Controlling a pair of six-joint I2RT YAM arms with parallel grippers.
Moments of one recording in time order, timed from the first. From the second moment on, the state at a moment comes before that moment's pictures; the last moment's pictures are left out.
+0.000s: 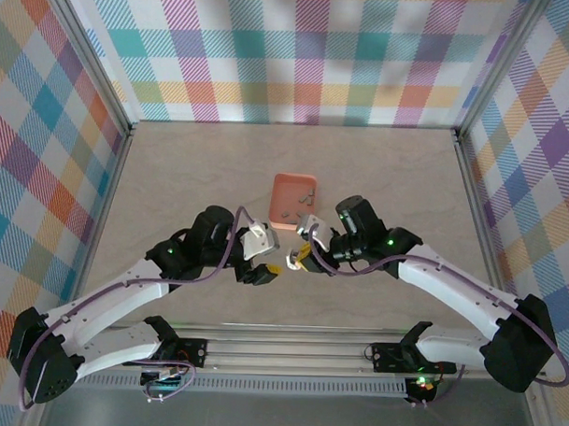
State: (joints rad) left arm -0.74 1.01 0.76 -0.37 0.46 0.40; right arm 0.75 1.18 0.88 -0.51 -0.54 -0.32
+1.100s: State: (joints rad) left arm -0.74 1.20 0.88 -0.48 0.63 0.63; right arm 0.78 1.24 0.94 -0.61 -0.60 -0.58
